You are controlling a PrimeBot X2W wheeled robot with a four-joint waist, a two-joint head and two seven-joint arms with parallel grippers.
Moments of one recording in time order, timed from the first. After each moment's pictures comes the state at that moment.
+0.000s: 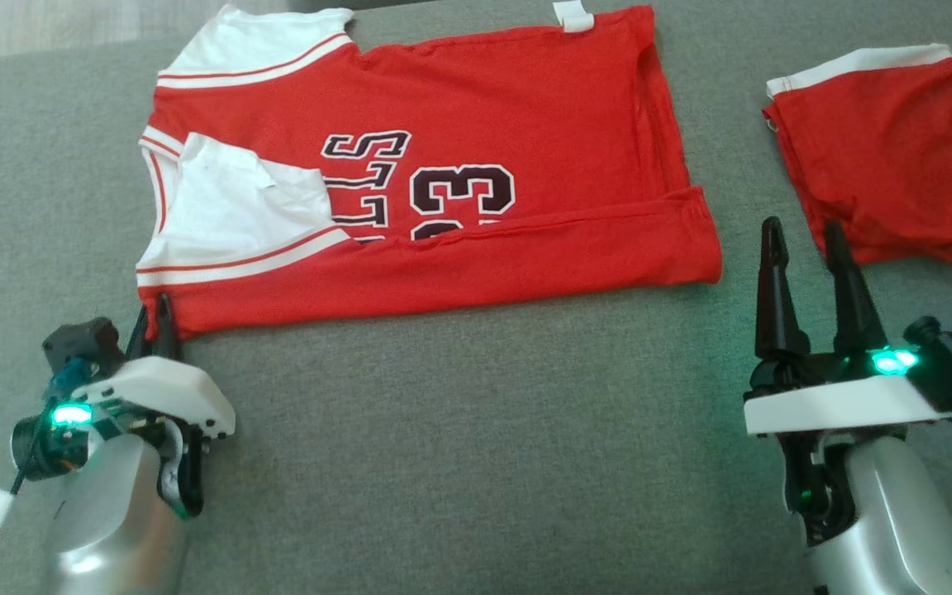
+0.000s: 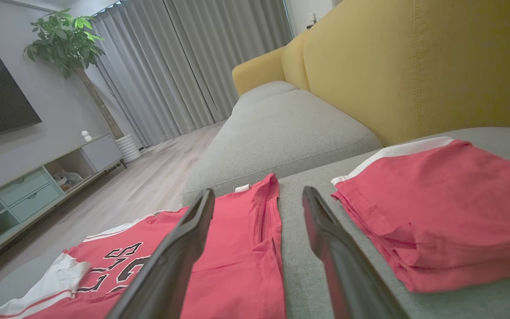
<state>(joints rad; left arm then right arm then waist) -0.49 0.18 -0.16 0.83 -0.43 0.07 -0.09 -0.18 -0.05 0.09 0.17 0.38 0.12 -0.25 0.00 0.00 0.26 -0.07</state>
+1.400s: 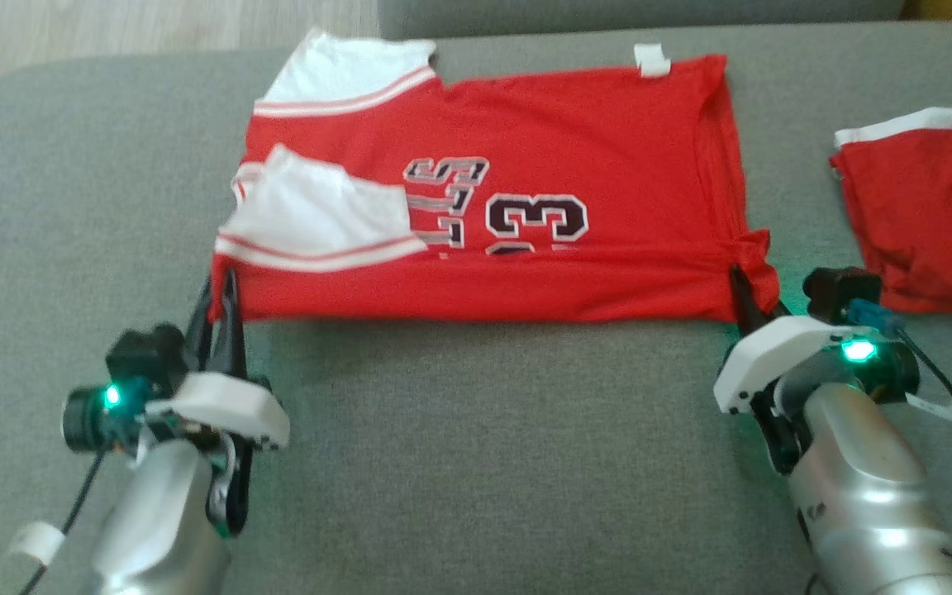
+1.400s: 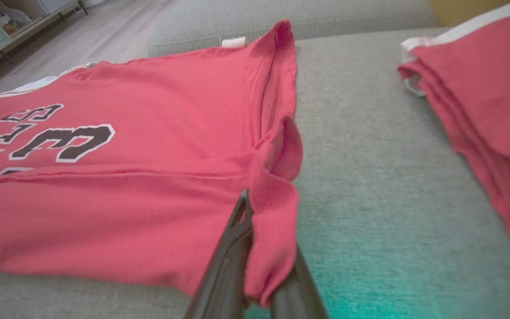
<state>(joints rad) -0.41 0.17 -0.27 0.61 -0.37 0.05 -0.21 -0.56 -0.06 0.04 0.98 0.13 0.12 -0.15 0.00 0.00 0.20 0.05</state>
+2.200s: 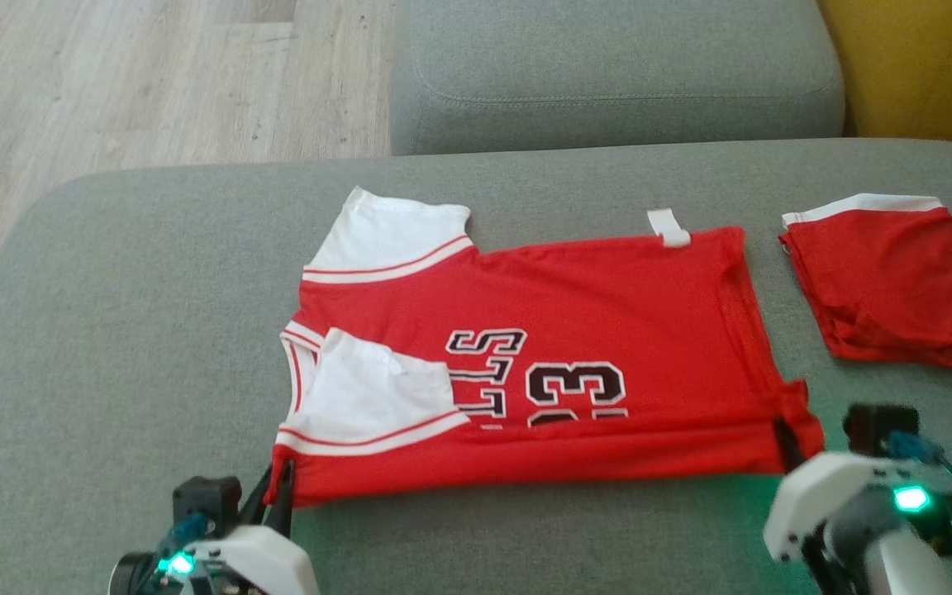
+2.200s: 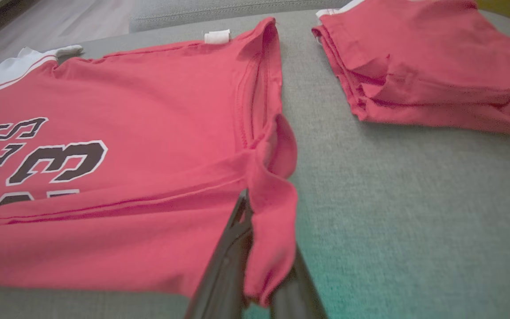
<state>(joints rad) -0.07 0.20 -0.35 0.43 -0.40 0.07 0.05 -0.10 -0.05 -0.08 0.47 0.07 0.12 0.19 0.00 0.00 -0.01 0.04</state>
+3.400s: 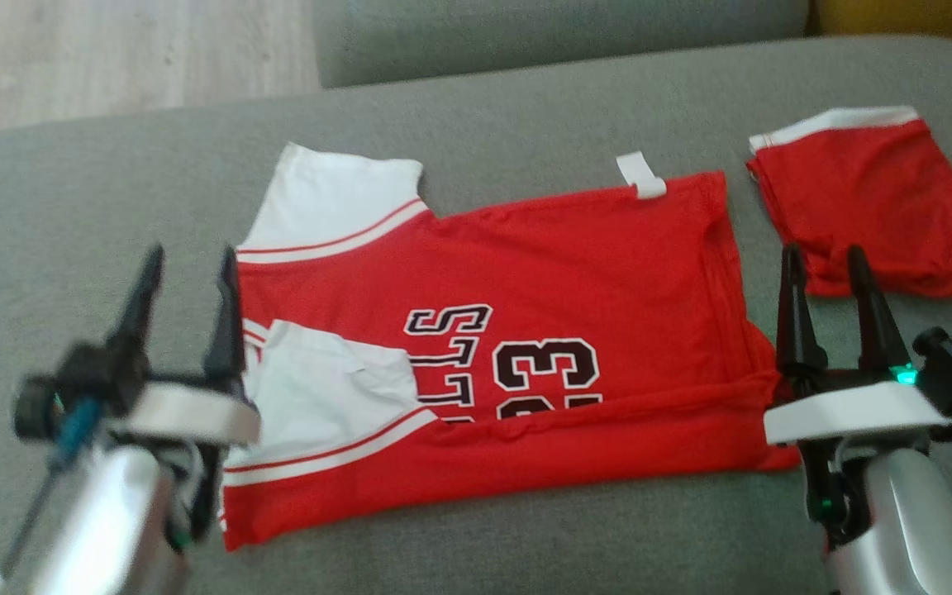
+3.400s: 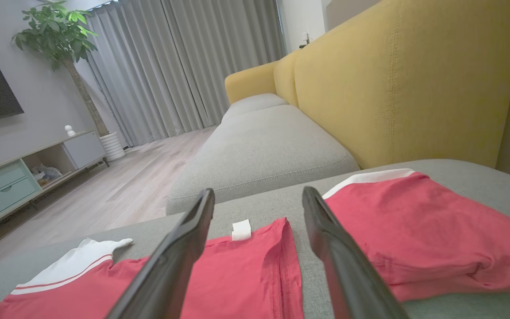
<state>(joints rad) -0.26 0.27 -0.28 0.25 -0.38 0.09 -0.18 -0.16 -0.04 0.00 0.23 0.27 0.12 -0.21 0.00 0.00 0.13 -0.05</state>
